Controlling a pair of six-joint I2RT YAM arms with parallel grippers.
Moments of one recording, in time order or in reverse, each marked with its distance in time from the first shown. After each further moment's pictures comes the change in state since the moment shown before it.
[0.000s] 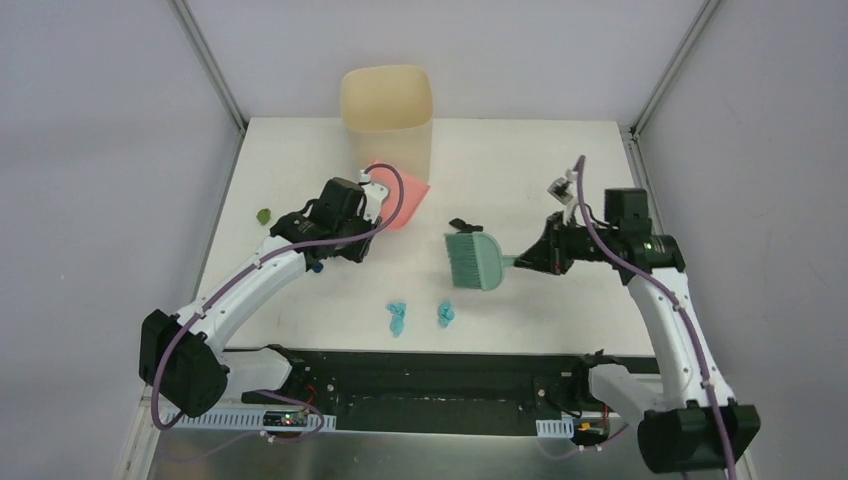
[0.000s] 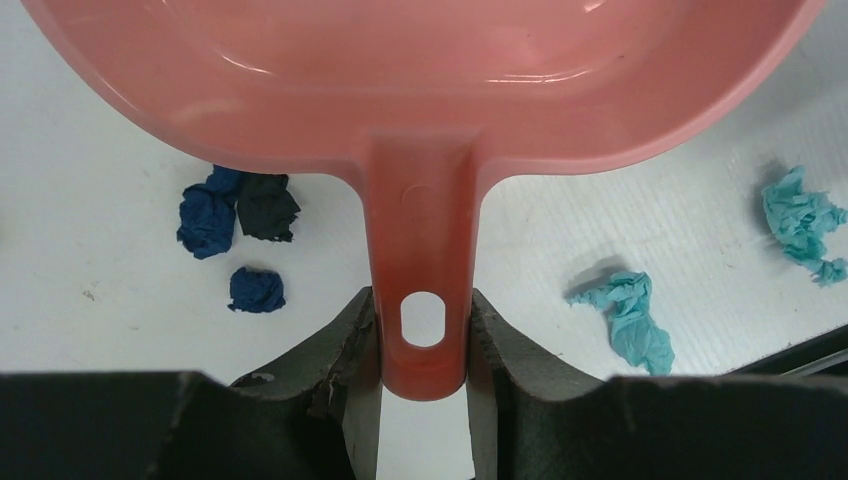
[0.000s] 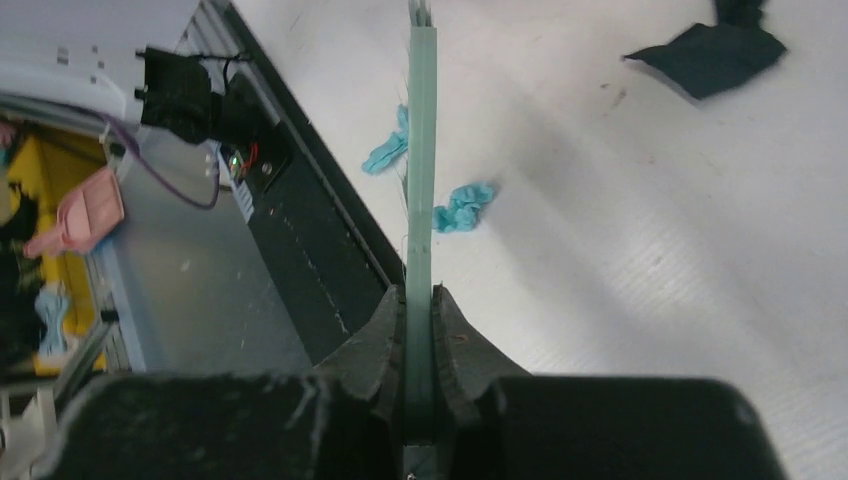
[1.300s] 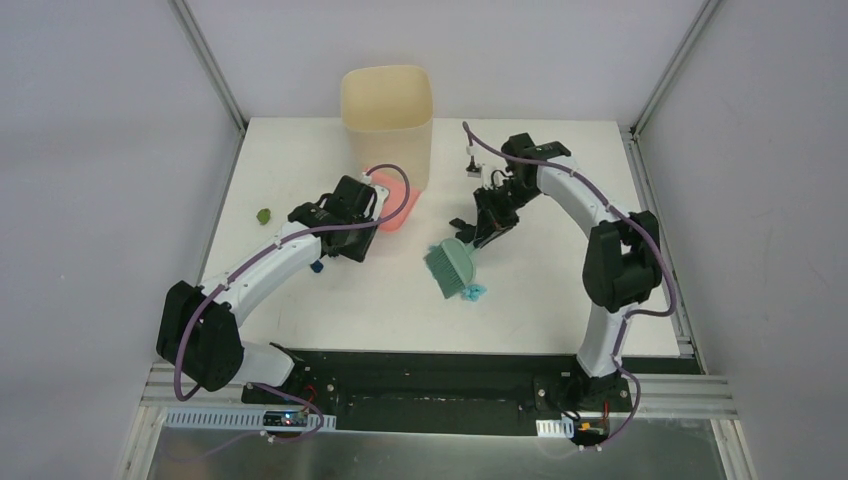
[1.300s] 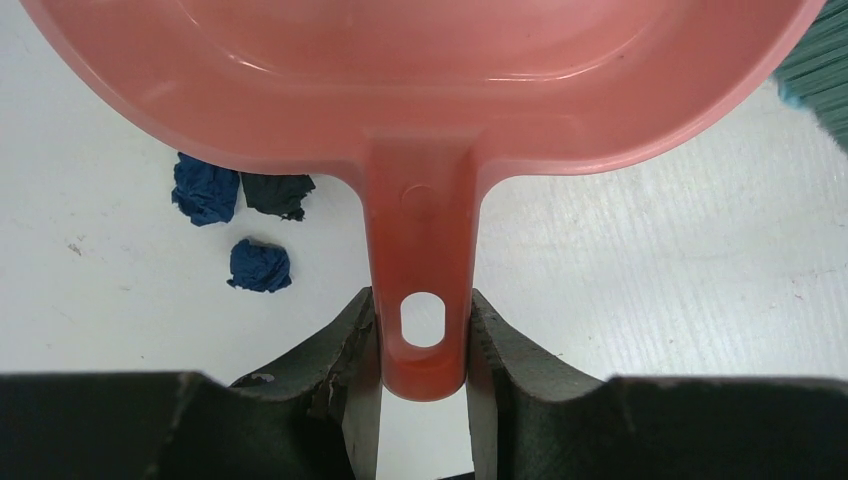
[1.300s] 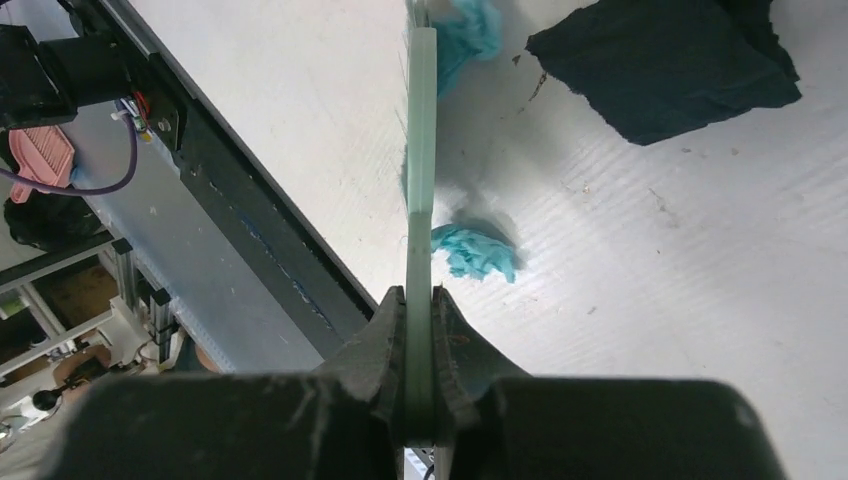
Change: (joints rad) left arm 0.016 0.134 0.022 -0.027 -0.077 -0.057; right arm 0.353 0.964 0.644 -0.274 0.291 -0.040
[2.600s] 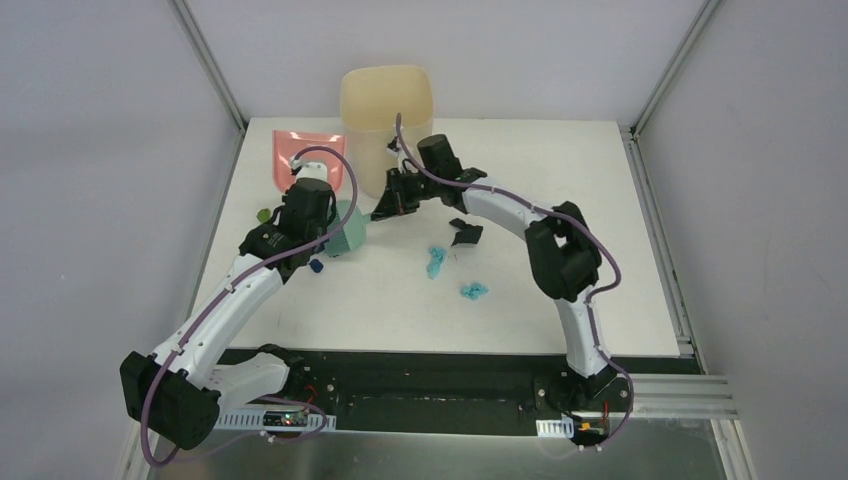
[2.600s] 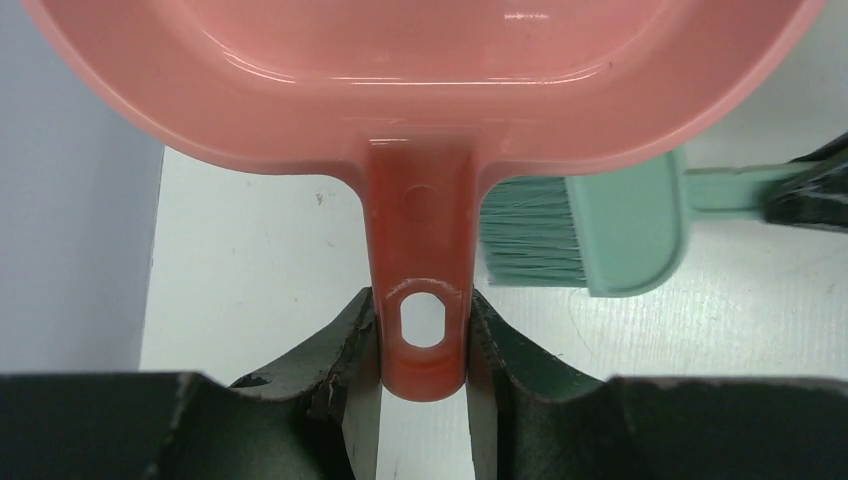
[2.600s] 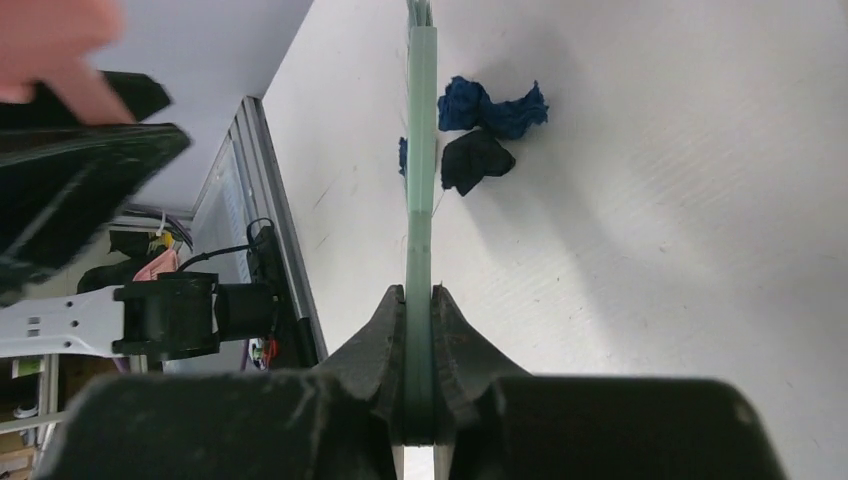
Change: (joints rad) left arm 0.094 -0.302 -0.078 0.093 -0.421 -0.127; right arm 0.292 0.208 0.113 0.961 -0.090 0.599
